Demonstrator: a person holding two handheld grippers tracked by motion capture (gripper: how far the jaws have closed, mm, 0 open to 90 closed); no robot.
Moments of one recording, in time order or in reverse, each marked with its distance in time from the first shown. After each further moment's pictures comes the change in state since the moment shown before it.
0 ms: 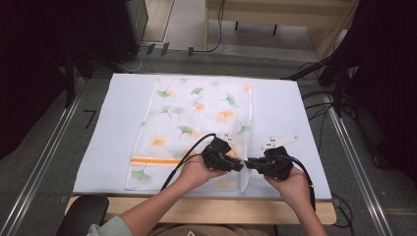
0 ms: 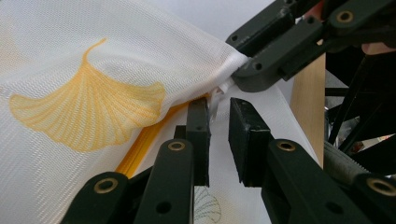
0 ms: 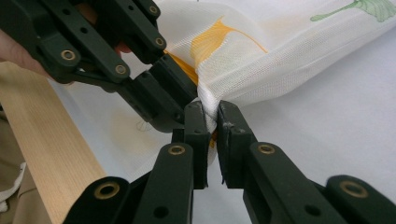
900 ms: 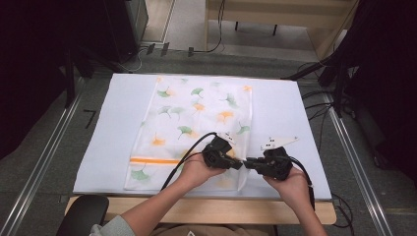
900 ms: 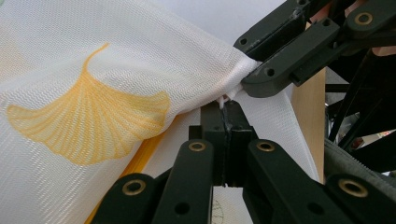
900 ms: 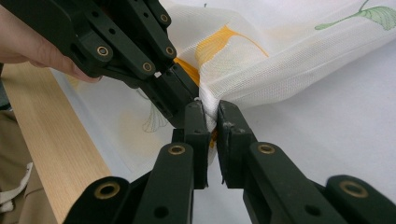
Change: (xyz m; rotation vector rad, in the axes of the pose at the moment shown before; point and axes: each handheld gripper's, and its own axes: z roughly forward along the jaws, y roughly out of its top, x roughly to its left) left arm 0.001 0.003 -0.001 0.011 -0.003 0.005; right arm 0.003 0.002 -0.001 -0.020 0.014 -0.021
